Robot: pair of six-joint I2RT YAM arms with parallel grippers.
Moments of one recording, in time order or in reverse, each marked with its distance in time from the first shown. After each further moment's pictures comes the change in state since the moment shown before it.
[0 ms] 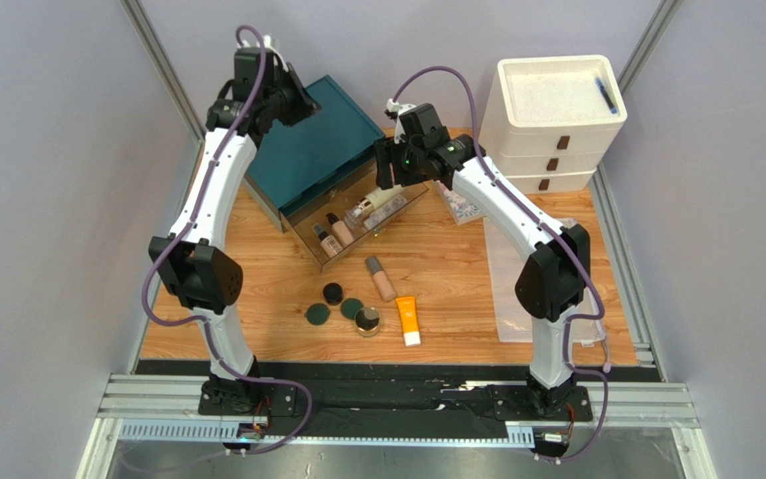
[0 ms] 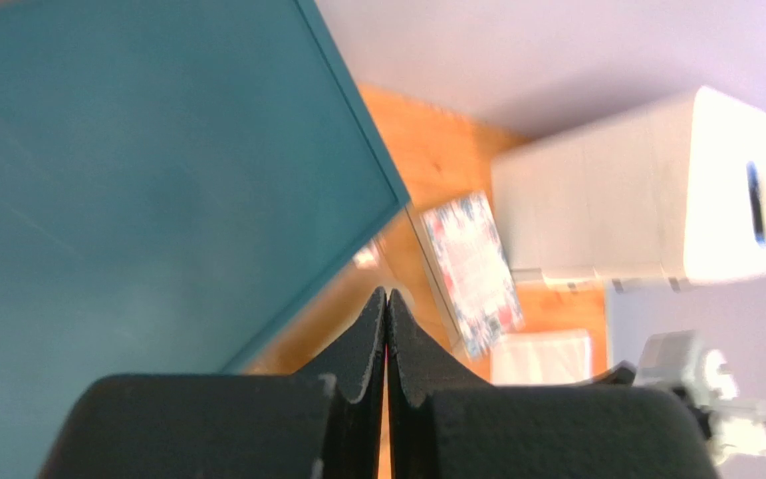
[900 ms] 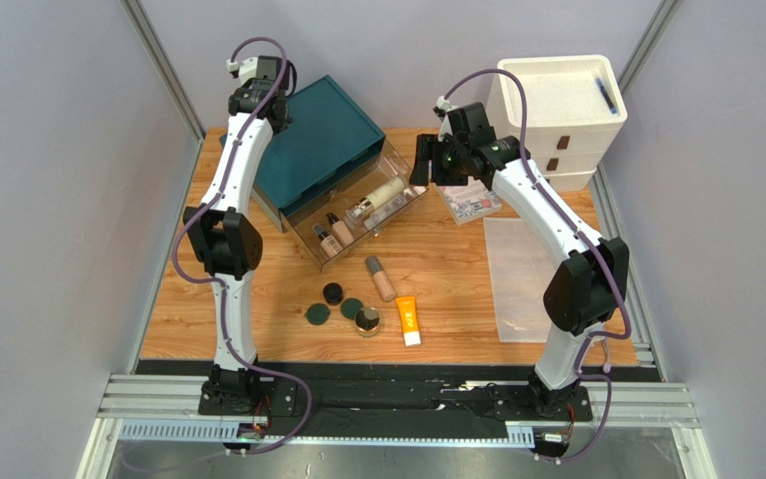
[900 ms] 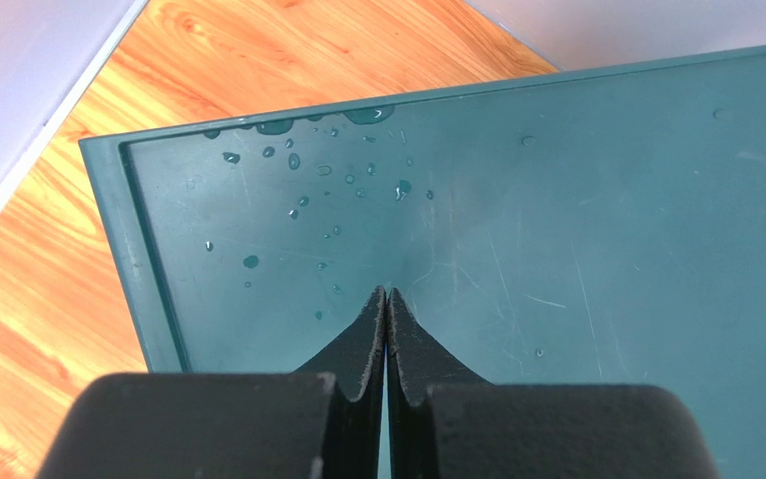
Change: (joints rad) left arm 0.025 0.348 0.347 -0.330 -0.682 0.036; right arm -0.155 -0.167 -0.200 0.000 -0.121 0.086
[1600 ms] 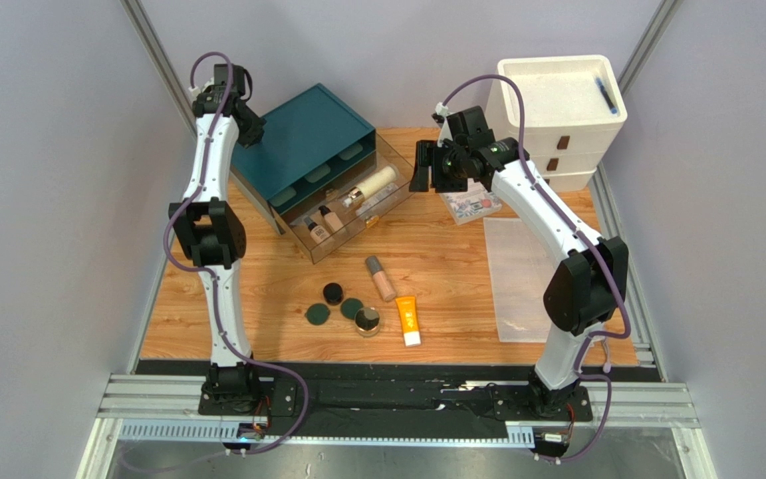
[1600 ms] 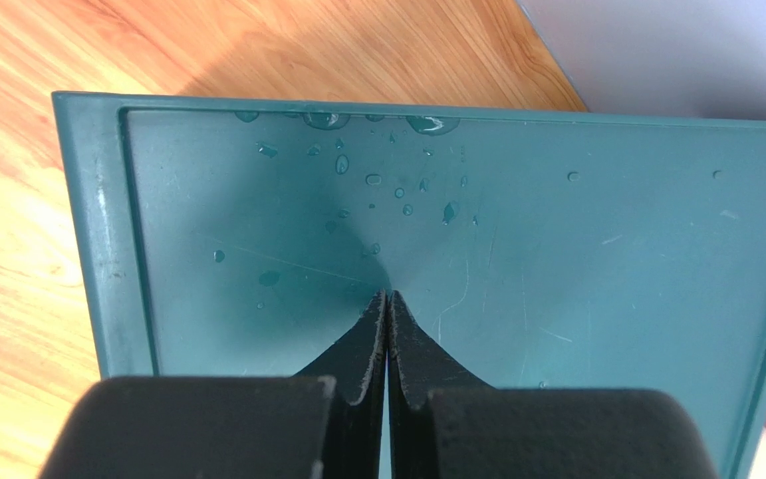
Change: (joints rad) left arm 0.196 0.126 0.066 -0.031 0.340 -0.196; right arm 0.000 0.000 -0.013 -0.032 -0.027 0.000
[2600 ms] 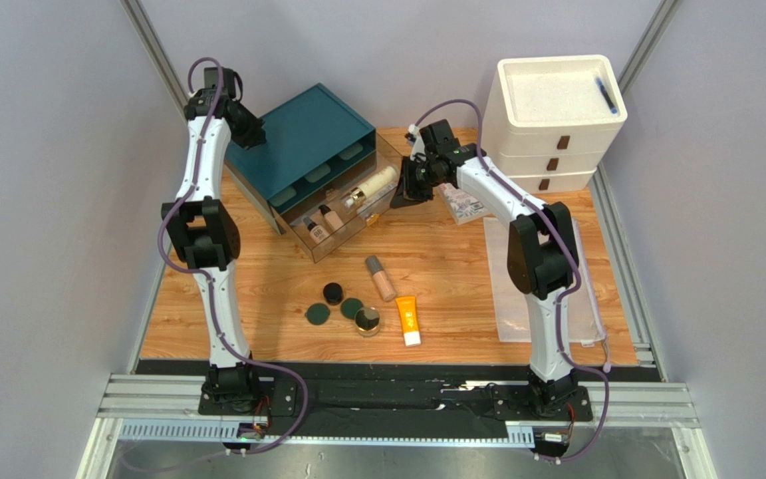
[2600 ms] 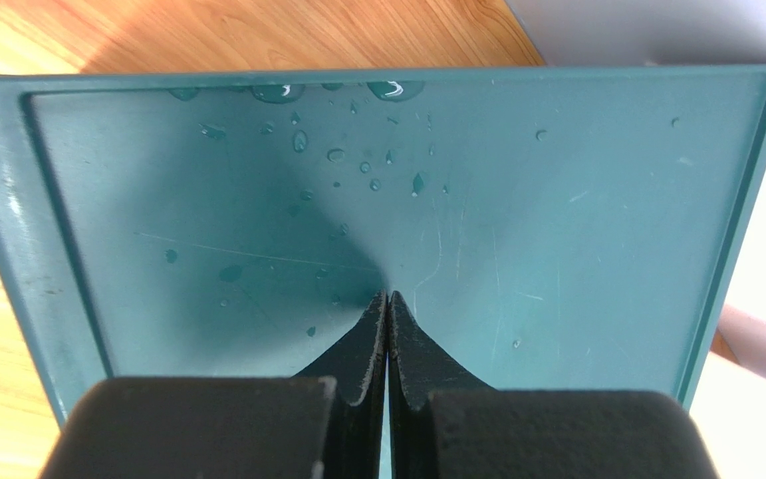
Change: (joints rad) left arm 0.035 -0.032 -0.084 0.053 0.208 -0.002; right arm 0.010 0.319 0.077 0.126 -0.262 0.109
